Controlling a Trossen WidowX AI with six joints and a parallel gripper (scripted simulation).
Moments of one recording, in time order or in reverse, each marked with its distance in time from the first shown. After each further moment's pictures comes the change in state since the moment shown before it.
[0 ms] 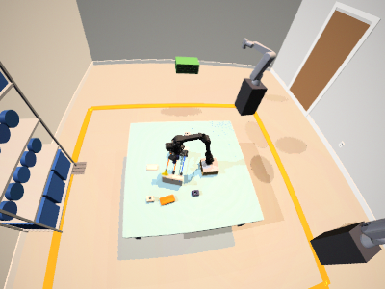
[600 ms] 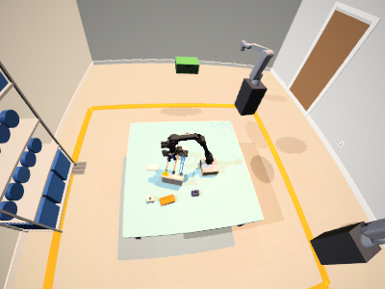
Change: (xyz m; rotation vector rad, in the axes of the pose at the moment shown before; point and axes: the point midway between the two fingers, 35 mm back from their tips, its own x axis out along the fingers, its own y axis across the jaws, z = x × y) arm 0.009 0.008 0.041 0.681 -0.003 0.001
